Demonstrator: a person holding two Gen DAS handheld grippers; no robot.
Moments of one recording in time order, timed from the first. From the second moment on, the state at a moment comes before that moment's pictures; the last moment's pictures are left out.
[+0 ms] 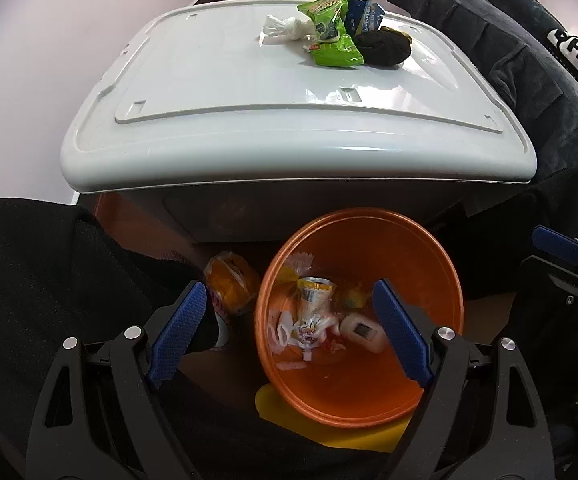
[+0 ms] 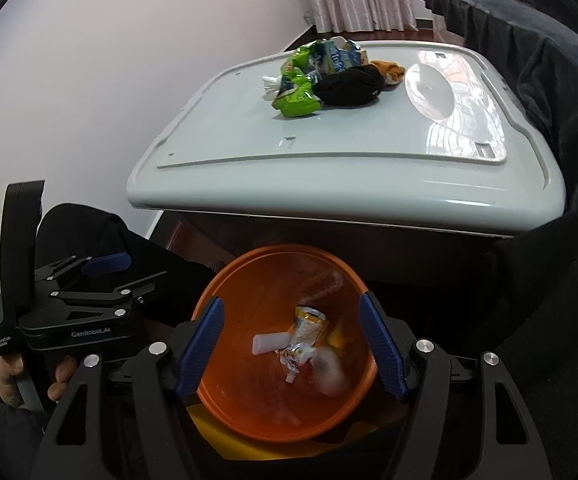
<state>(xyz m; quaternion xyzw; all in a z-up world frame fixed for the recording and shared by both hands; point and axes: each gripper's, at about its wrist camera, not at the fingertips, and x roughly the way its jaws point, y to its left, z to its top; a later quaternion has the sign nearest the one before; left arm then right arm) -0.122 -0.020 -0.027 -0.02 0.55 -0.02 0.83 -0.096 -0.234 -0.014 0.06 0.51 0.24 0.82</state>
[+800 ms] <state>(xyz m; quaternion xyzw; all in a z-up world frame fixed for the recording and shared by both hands) -0.062 0.002 -0.032 -0.03 0.48 -0.02 0.88 0.126 -0.223 -0.015 0.16 0.50 0.14 0.84</state>
